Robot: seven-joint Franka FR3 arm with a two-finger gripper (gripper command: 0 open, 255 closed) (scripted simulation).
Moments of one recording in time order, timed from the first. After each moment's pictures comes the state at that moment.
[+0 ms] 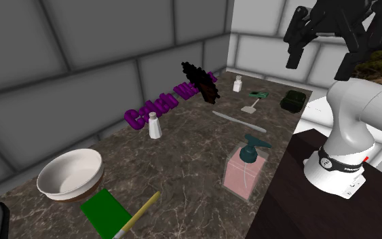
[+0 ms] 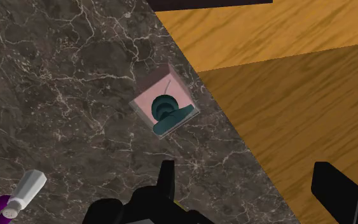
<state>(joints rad) 0.01 -0.76 -0.03 -2.27 0.10 1.68 0.05</state>
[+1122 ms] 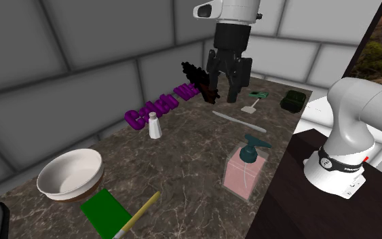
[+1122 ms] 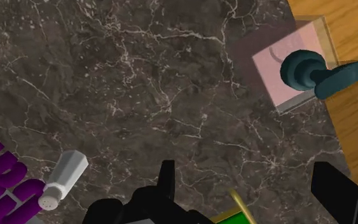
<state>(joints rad) -0.03 -0.42 -0.28 -2.24 0.01 1.94 -0.32</state>
